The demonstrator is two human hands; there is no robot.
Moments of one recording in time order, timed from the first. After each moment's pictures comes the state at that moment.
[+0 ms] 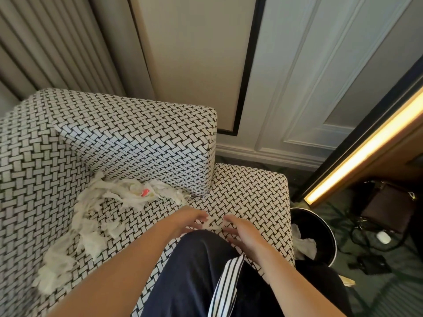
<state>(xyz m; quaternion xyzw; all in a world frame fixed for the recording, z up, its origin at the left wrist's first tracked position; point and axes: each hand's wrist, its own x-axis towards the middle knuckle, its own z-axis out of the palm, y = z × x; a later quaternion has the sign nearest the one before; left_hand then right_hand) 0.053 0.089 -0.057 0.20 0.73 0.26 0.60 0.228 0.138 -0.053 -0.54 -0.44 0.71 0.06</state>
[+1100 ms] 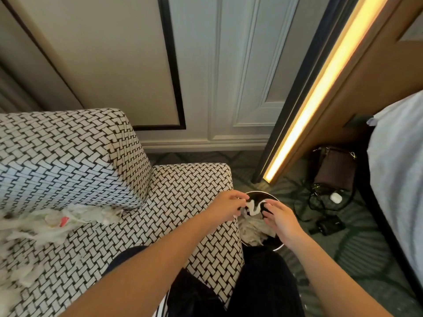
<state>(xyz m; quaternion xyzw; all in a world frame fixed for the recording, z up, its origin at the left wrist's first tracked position) 0.256 0.212 -0.018 0.40 0.64 0.25 0.61 0.419 0.240 -0.071 -0.66 -0.31 0.61 0.29</state>
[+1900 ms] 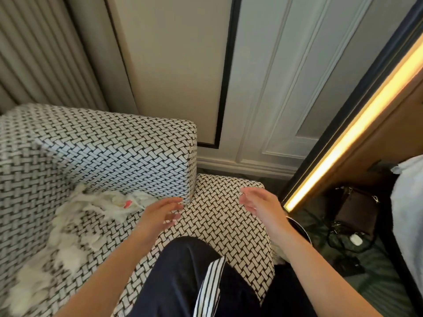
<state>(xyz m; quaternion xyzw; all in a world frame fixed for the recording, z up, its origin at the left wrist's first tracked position) 0.067 0.056 0.014 0.19 0.68 0.50 0.50 0.282 0.173 0.046 -0.52 -0.55 0.59 0.27</state>
